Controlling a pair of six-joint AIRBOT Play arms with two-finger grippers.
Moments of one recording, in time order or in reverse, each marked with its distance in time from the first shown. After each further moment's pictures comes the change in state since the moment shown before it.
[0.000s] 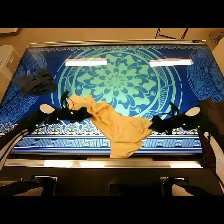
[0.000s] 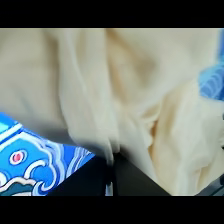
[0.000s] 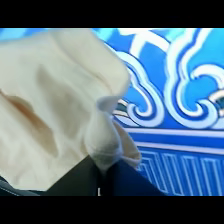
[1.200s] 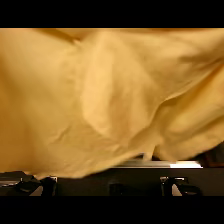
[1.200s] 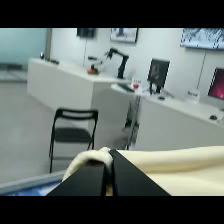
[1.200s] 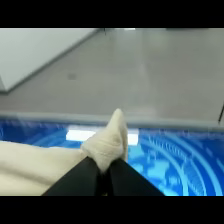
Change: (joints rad) left arm 0.083 0.475 0.703 0.165 0.060 0.175; right arm 0.000 0.469 0.982 -0.252 0.048 0.020
